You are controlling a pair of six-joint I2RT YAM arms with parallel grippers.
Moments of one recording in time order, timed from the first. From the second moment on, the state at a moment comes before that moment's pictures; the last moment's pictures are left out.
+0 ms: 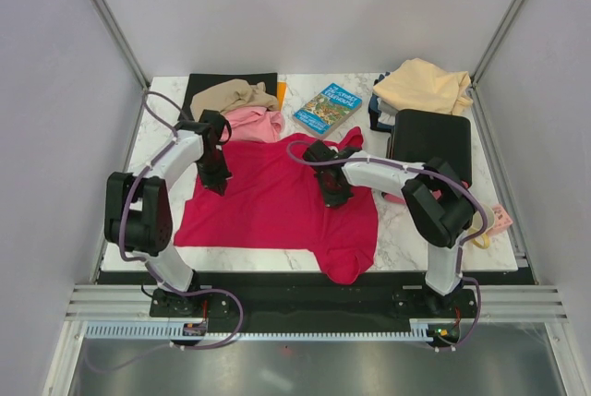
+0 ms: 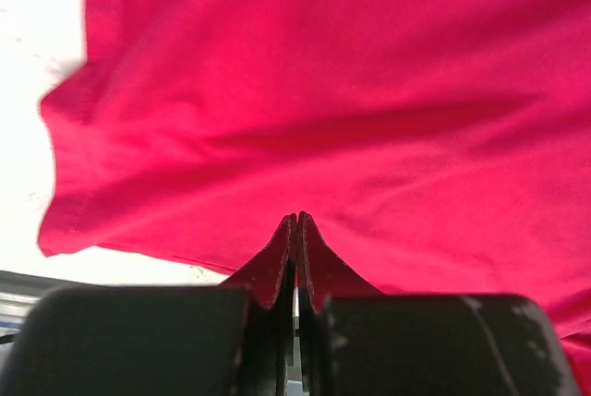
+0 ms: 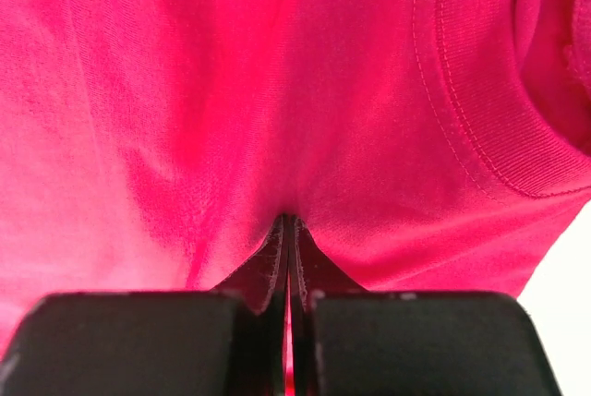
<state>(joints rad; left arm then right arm) -0.17 1.68 1.23 -0.98 -0.07 -0.51 0.74 1.91 1.29 -0.72 0.18 0.48</state>
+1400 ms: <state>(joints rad) -0.32 1.59 1.07 -1.05 0.02 -0.61 0.75 1.60 1.51 -0.96 0.13 0.56</state>
